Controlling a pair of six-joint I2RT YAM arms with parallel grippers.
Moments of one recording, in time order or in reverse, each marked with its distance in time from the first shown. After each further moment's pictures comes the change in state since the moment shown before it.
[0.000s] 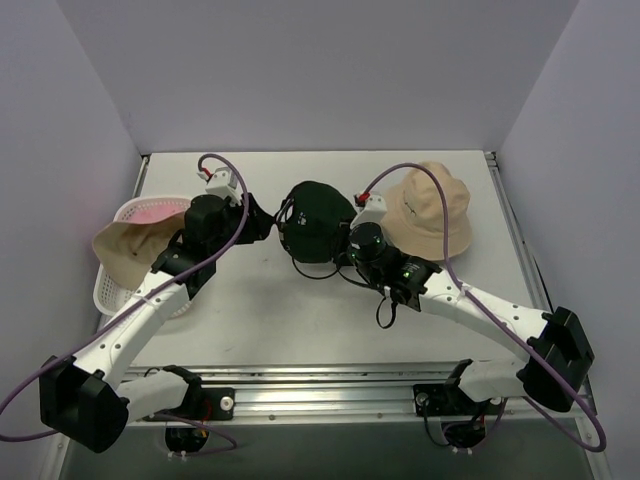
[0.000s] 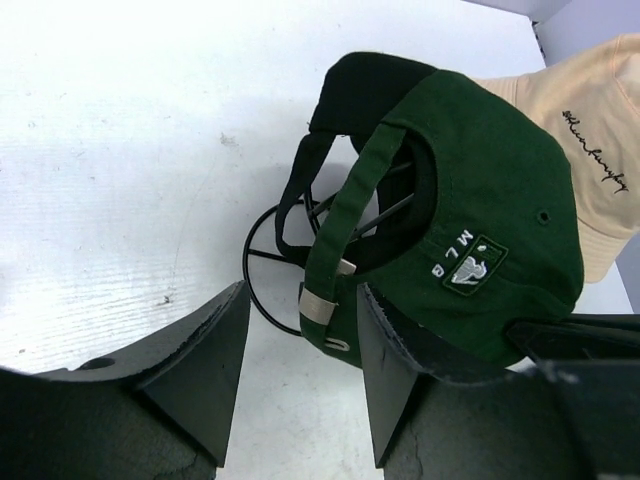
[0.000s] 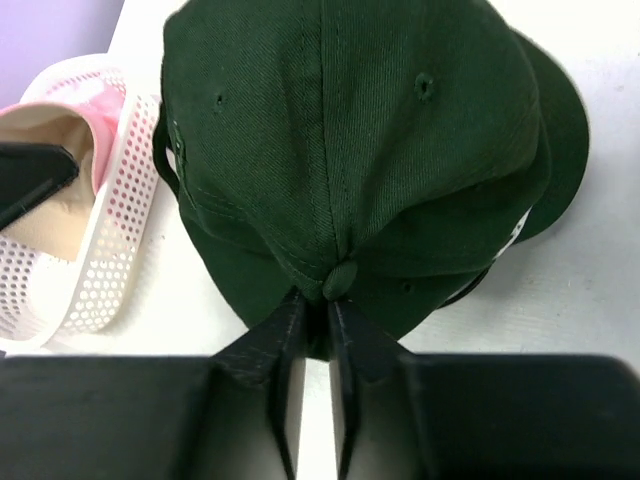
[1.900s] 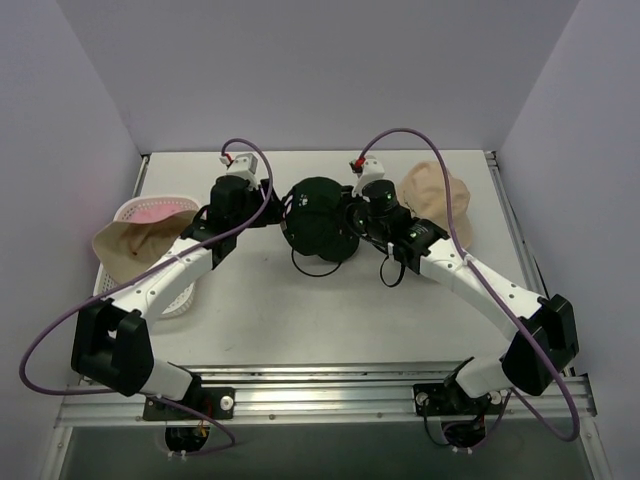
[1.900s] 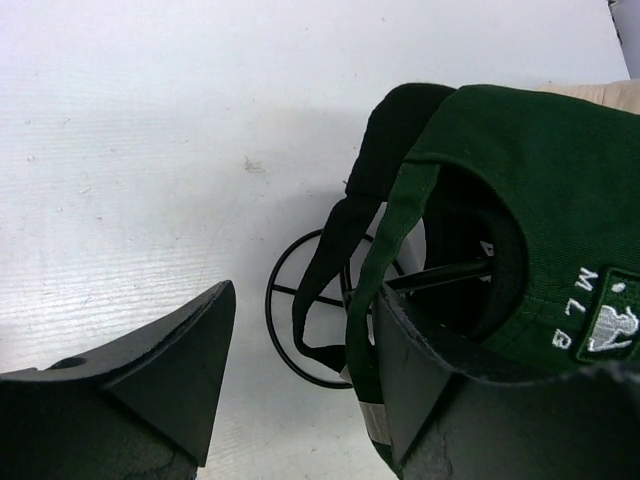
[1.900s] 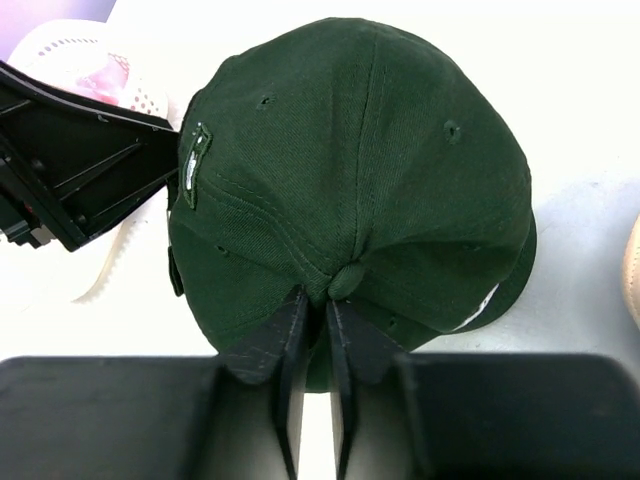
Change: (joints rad) left arm 0.015 0.280 0.113 0.099 -0.021 0.050; right arm -0.192 0.118 0.243 -0.135 -0.294 -0.239
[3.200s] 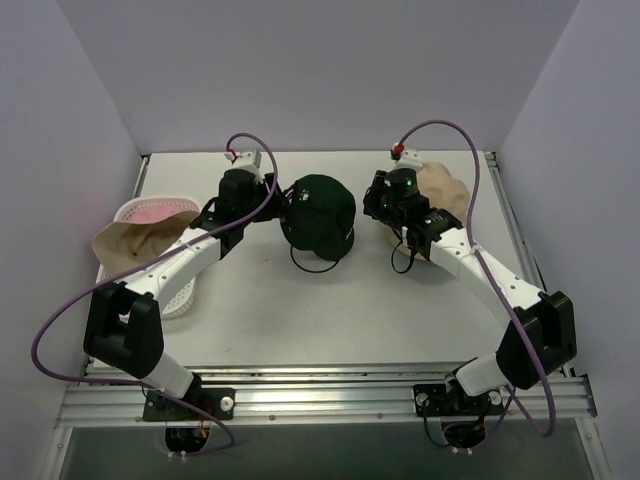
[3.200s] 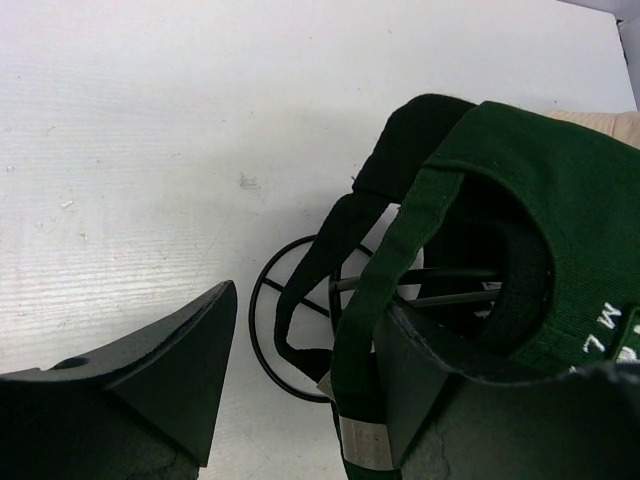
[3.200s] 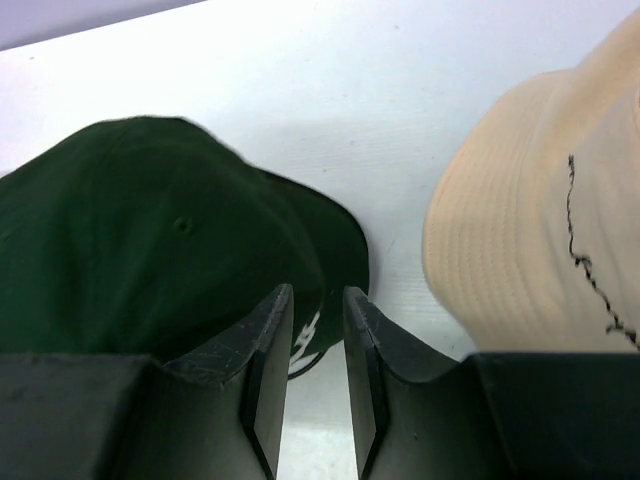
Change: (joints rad) left arm 0.002 0.111 0.084 0.008 -0.013 -0.041; right arm -0.151 -0.004 -0.011 -0.024 0.158 0.082
